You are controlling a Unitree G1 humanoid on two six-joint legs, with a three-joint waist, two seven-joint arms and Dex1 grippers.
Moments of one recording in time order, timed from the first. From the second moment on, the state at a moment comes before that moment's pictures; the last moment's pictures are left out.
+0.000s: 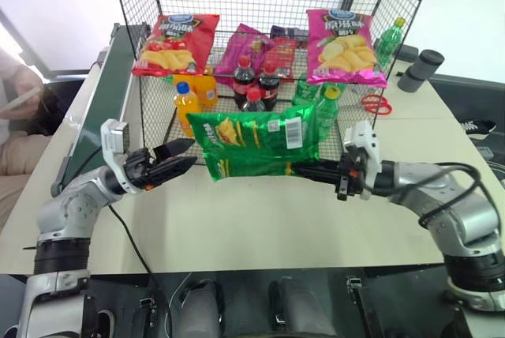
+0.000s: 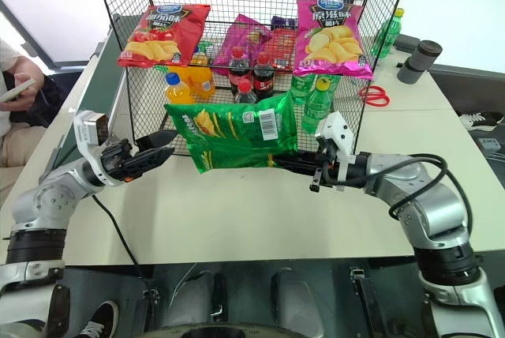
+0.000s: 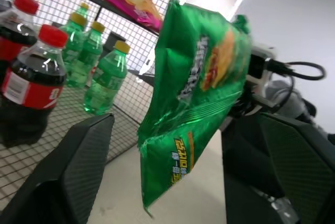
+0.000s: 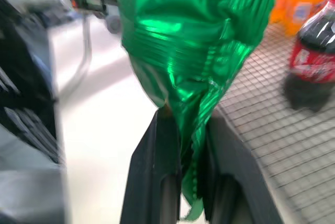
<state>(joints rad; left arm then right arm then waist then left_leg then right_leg) -0.32 0.59 0.26 0.13 -0.84 0.60 -1.26 -0.32 -0.72 -0.02 -0.42 0.56 0.63 0.90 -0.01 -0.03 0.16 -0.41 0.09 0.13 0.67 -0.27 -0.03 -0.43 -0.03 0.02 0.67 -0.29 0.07</state>
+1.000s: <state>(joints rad) -0.19 0.36 0.21 -0.20 -0.50 0.17 -0.71 -0.74 -0.59 0.19 0.10 -0.60 -0.21 0.20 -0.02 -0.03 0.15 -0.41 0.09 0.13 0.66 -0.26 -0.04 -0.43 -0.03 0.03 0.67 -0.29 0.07</state>
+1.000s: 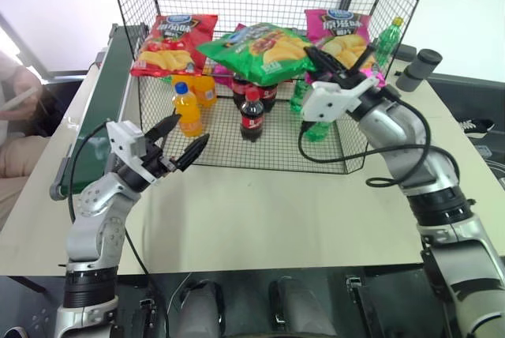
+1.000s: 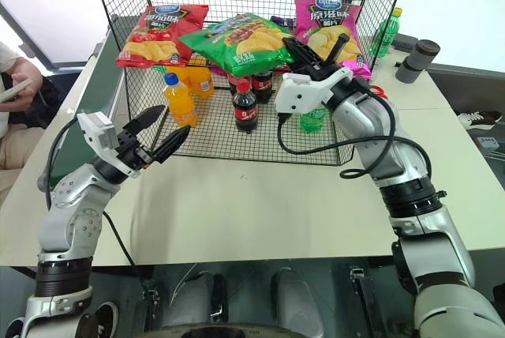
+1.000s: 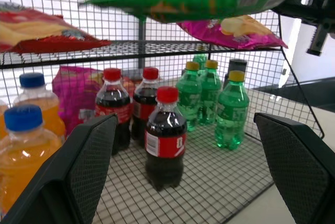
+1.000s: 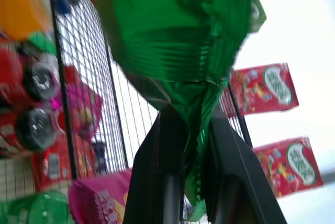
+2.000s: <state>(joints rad) -0.15 0.34 0.16 -0.21 -0.48 0.12 -0.67 -0.88 -0.36 0.22 0.36 -0.60 0.01 0.06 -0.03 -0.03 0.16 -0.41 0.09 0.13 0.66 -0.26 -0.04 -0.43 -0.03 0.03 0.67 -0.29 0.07</state>
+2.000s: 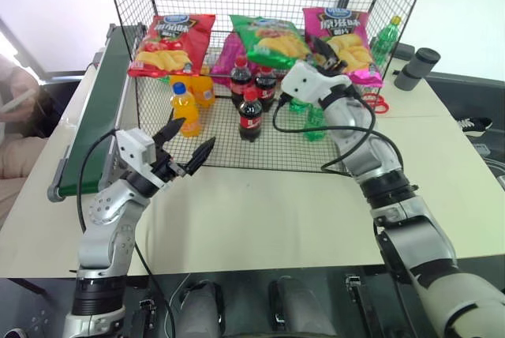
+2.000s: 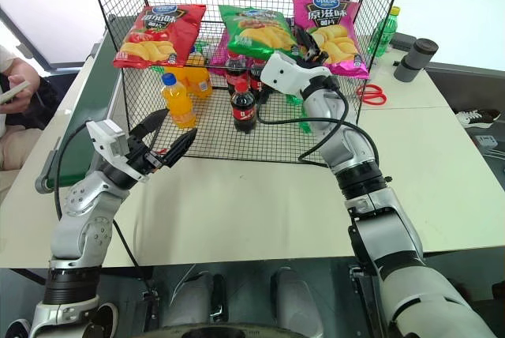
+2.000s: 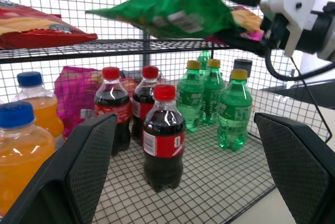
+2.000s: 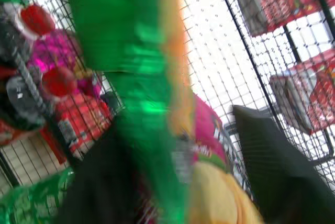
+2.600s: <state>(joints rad) -0.14 0.32 0.14 -0.24 -0.48 0.12 -0.67 -0.82 -0.35 0.24 0.27 -0.43 0.01 0.29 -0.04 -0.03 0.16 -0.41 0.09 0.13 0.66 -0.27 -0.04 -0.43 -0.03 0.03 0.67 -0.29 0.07</state>
